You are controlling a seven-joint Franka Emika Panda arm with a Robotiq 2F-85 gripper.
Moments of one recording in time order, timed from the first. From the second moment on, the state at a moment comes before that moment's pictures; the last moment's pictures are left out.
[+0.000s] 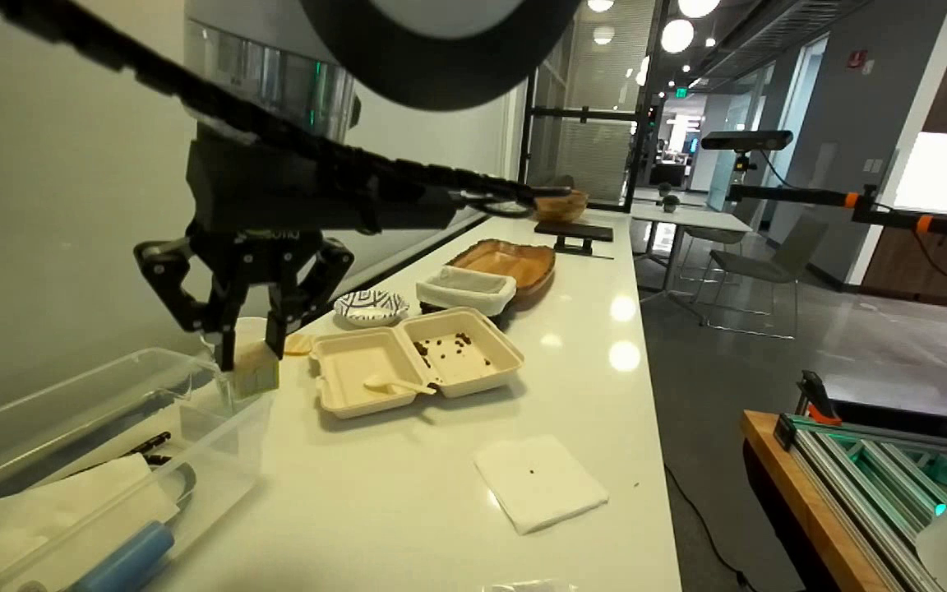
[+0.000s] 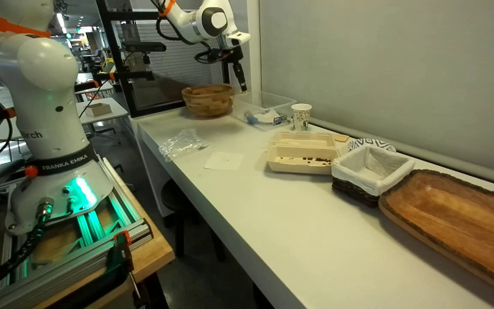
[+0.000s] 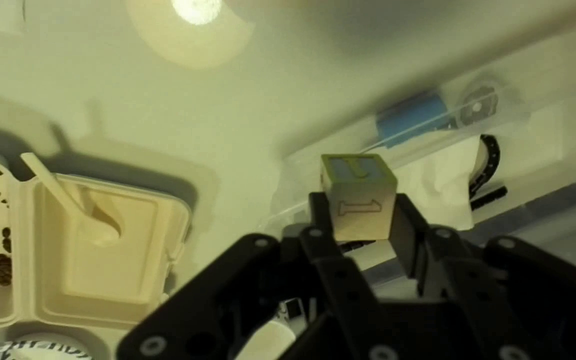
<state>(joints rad) 0.37 0.28 -0.24 -2.03 -0.11 2.57 0.83</state>
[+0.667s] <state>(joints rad) 0.26 0.31 -0.17 -2.01 -0.14 2.59 0.85</state>
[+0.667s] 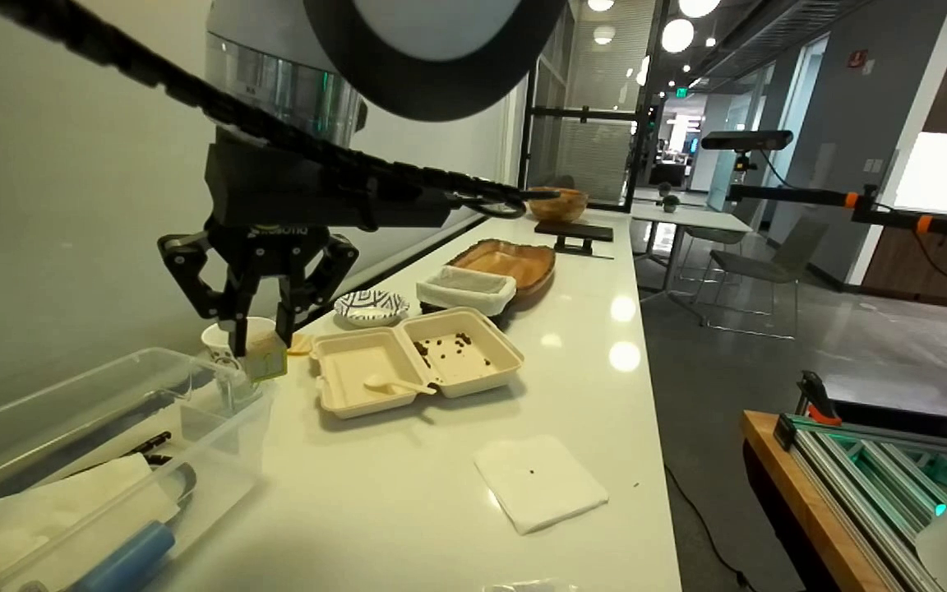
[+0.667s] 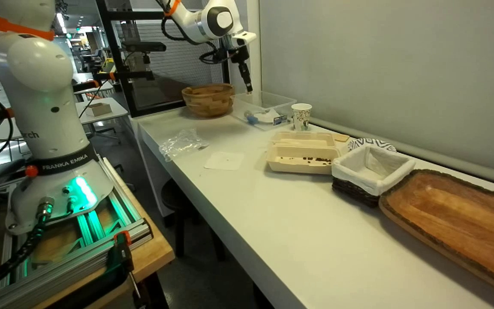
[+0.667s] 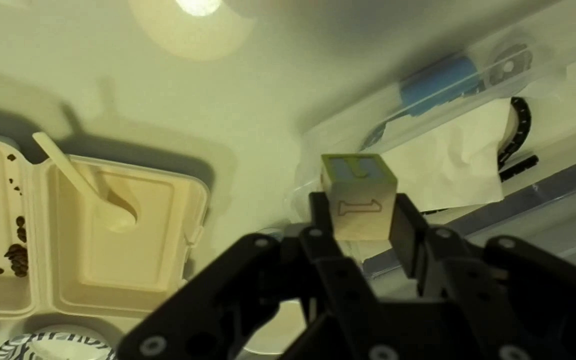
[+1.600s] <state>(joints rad) 0.11 0.42 -0.11 -1.94 -0.01 2.67 0.67</state>
